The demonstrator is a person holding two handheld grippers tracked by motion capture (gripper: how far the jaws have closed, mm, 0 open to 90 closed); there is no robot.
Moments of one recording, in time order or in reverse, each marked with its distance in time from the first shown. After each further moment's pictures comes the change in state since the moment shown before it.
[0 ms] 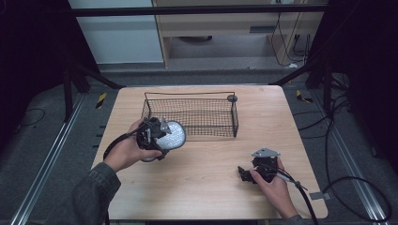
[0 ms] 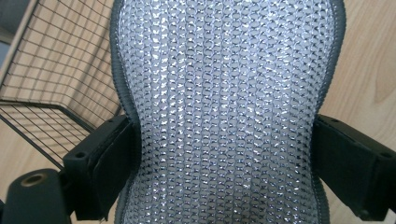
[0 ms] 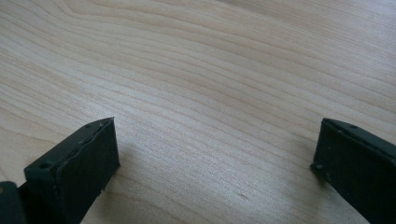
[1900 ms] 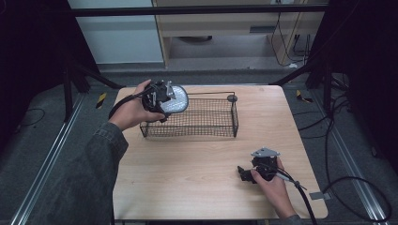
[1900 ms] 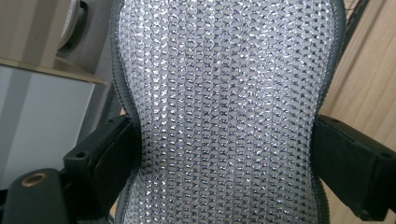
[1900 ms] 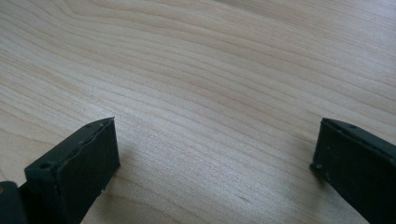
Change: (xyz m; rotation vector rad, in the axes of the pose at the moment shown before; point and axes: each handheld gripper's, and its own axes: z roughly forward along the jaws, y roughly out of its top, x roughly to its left) left arm 0.085 0.057 -0.008 -0.023 0.178 0.146; right arm 0.000 0.001 0.001 -0.001 0.001 -0.002
